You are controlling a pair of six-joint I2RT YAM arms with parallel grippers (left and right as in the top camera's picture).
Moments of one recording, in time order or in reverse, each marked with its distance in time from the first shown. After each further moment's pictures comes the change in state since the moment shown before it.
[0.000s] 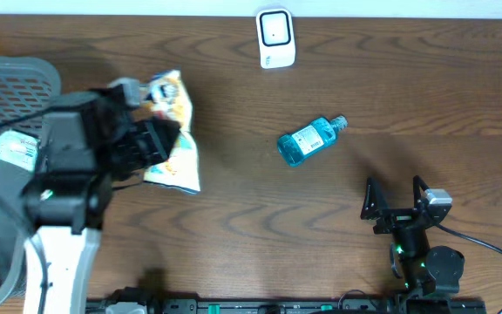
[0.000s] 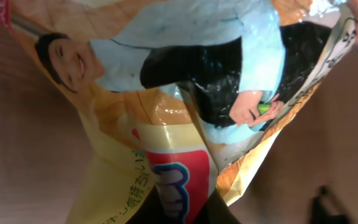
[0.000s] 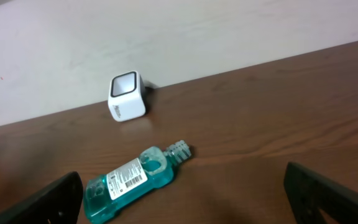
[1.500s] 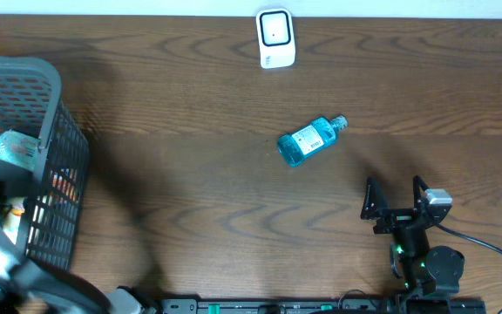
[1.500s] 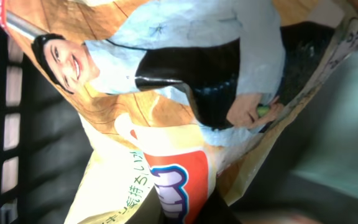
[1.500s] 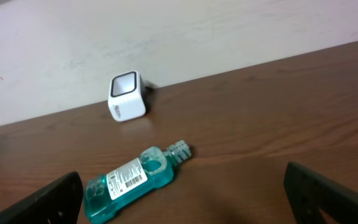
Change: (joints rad) left arm 0.955 0.392 0.001 -0.043 -0.628 -0.312; right arm 0.000 0.000 0.000 0.000 0.000 0.000
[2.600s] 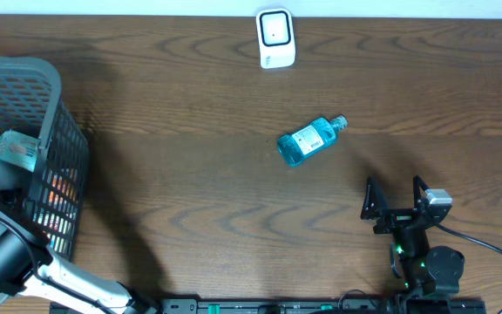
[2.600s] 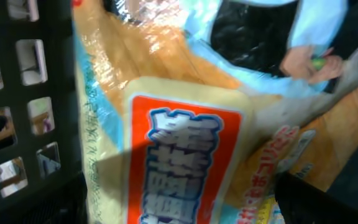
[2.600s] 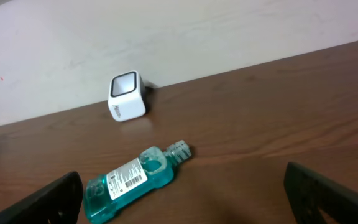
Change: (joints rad) left arm -0.003 0.504 0.297 -0.367 -0.135 -0.092; right arm 0.000 0.000 0.000 0.000 0.000 0.000
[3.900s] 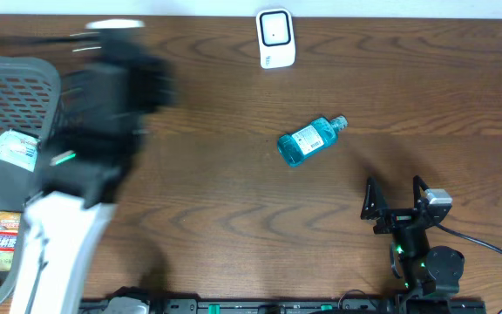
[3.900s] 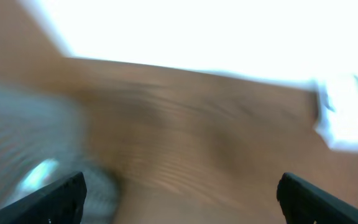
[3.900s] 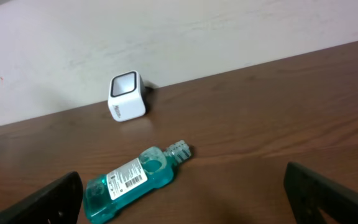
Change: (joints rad) left arm -1.101 -0.758 0.036 0.394 -0.158 0.575; right arm 0.000 0.000 0.000 0.000 0.000 0.000
